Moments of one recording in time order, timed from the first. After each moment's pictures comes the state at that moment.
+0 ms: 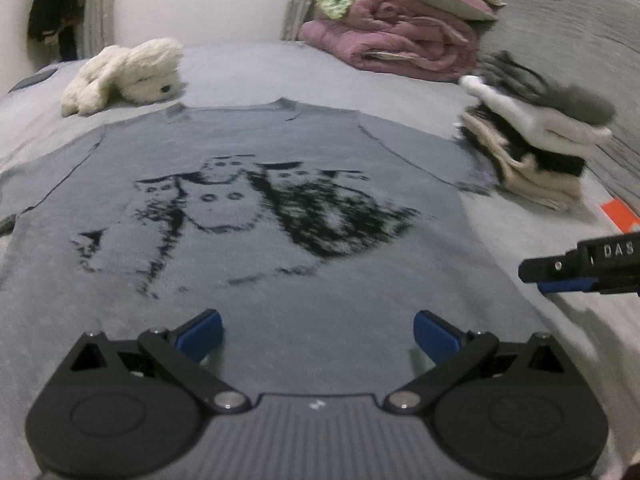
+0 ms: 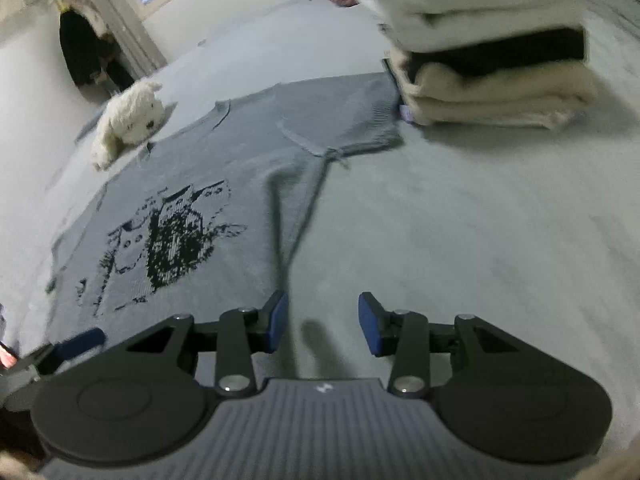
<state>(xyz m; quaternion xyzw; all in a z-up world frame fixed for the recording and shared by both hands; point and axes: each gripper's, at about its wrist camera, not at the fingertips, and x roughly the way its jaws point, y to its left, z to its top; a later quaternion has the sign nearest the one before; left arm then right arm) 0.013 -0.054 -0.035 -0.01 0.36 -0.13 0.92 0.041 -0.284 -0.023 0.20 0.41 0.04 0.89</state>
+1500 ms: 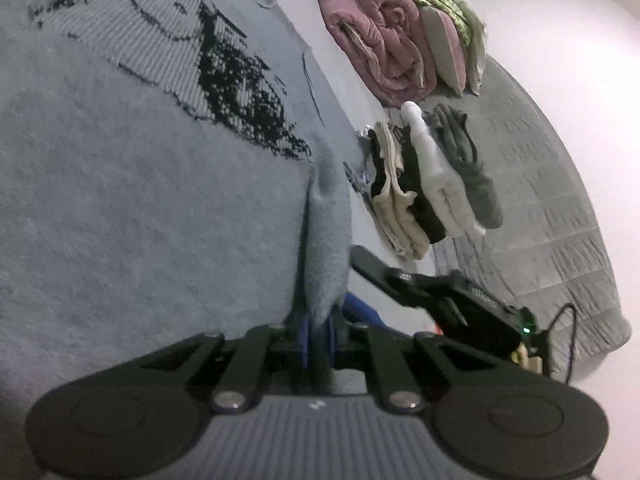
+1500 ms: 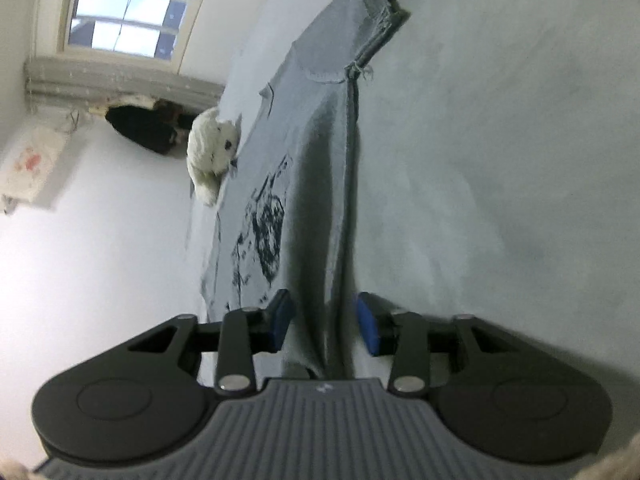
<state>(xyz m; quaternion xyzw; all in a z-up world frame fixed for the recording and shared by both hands) 0.014 -0.040 -0.093 -0.40 0.43 -0.29 0.75 0.051 -0.307 -0.072 0.48 0.43 0.18 0.74</state>
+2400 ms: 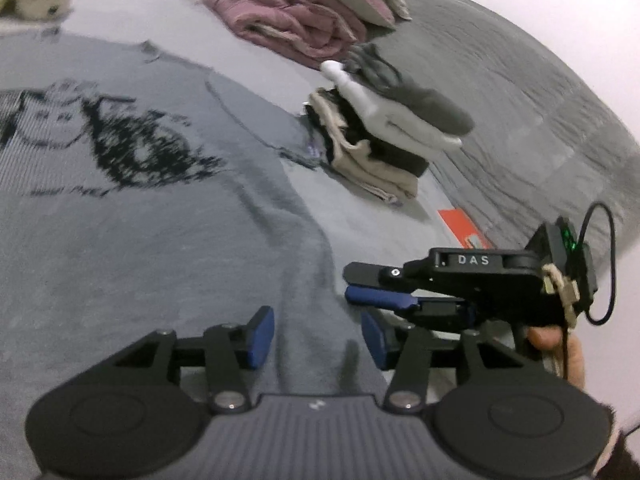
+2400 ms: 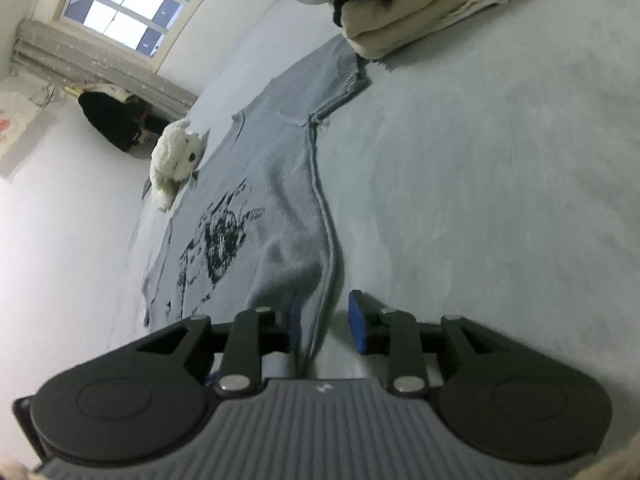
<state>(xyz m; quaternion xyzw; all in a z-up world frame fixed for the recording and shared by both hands) -0.015 -0.082 -0.038 -0.17 0.38 -0.33 0.85 0.005 -0.331 -0.042 0.37 0.42 0.12 0.82</state>
